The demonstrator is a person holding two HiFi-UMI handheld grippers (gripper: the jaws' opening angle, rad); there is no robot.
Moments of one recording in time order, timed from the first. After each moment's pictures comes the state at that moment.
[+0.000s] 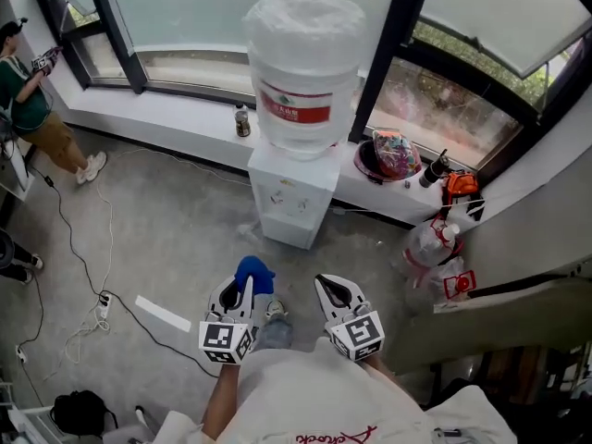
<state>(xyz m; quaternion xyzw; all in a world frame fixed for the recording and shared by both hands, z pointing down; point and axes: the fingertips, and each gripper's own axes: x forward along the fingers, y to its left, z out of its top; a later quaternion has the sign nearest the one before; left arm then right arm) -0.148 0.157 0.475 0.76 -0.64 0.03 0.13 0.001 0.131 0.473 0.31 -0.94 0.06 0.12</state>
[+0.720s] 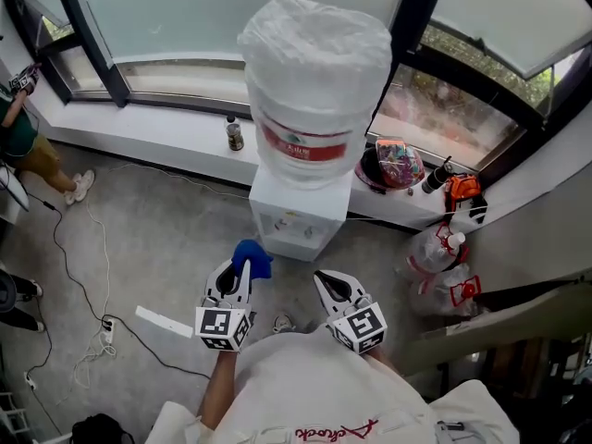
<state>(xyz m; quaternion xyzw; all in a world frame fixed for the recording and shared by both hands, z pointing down) -0.222 0.009 0.461 0.78 -0.62 0.02 0.12 -0.065 0.016 0.482 0.31 -0.94 0.08 0.14</state>
